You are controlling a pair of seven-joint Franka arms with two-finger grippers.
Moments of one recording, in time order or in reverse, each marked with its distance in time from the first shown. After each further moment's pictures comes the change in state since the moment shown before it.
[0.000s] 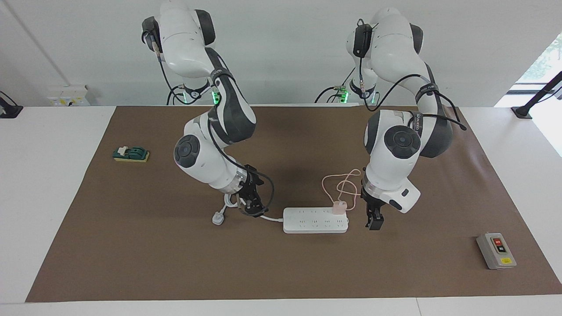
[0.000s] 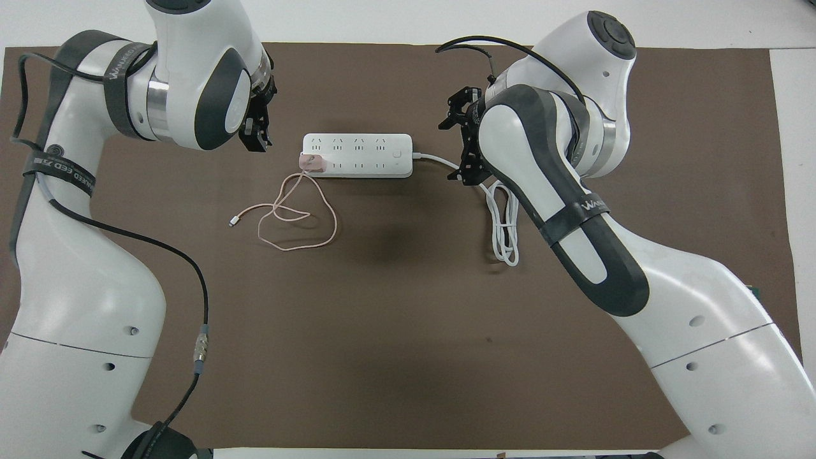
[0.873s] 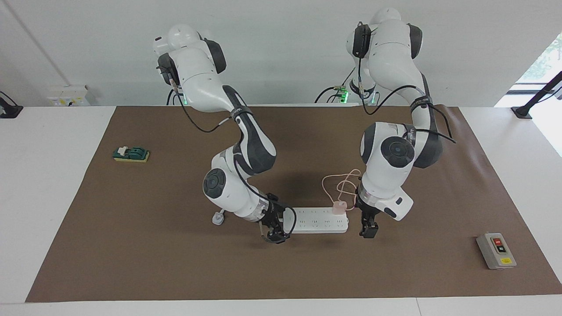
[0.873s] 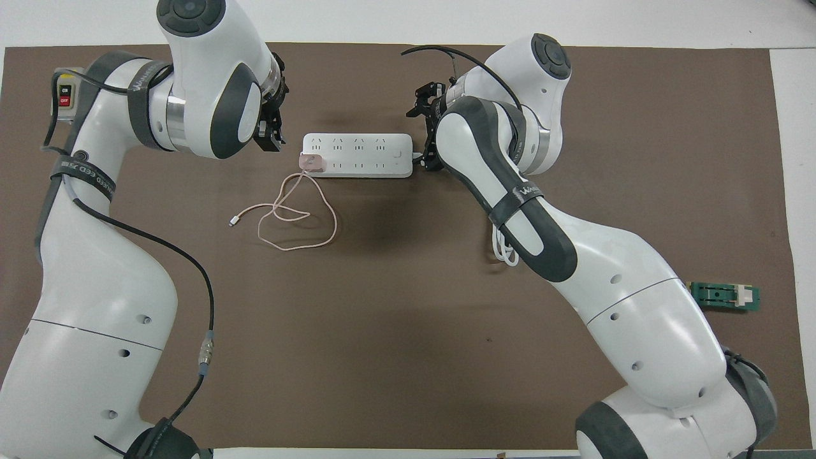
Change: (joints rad) left arm -0.015 -0.019 -0.003 -0.154 -0.047 0.162 -0.002; right arm 0.032 0.262 0.074 0.222 0.004 0.175 0.000
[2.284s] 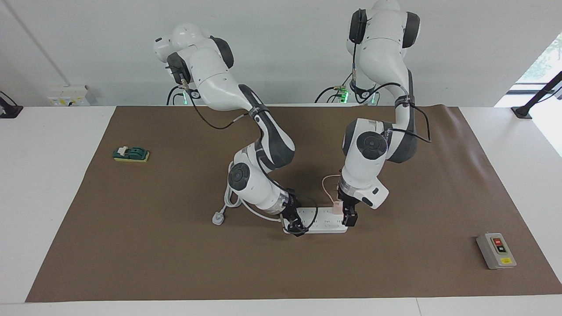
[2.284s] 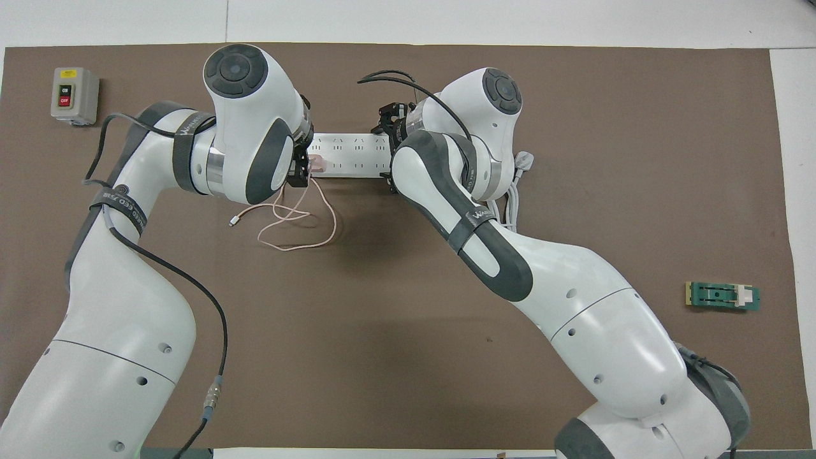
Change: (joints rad) left arm -0.076 -0.100 -0.002 -0.254 -0.001 0.171 -0.070; right arm 0.073 0.000 0.001 -0.068 0.054 0.126 -0.006
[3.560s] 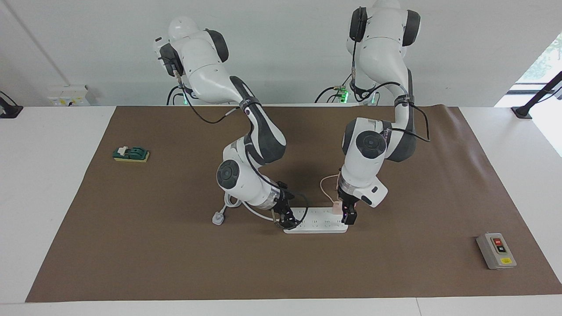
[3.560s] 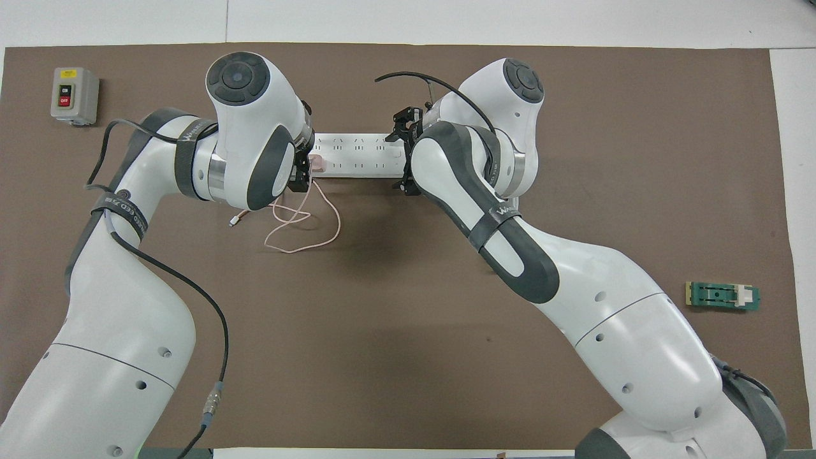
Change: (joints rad) left arm -0.001 -0.018 0.000 -0.031 0.000 0.004 0.000; right arm -0.032 -0.094 -0.003 -0.114 0.000 -0.079 0.004
